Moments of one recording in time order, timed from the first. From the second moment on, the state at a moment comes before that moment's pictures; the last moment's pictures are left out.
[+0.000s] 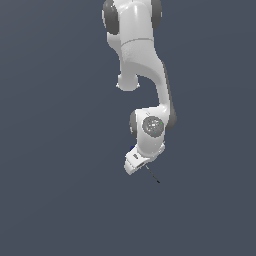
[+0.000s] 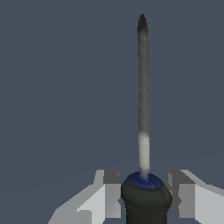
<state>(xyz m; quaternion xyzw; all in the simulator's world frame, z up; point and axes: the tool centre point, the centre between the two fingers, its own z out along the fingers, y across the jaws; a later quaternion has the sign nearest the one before) 0.050 0.077 0.015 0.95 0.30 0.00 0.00</state>
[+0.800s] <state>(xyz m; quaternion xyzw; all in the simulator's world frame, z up) 0.064 0.043 0.024 0.95 0.30 0.00 0.00</state>
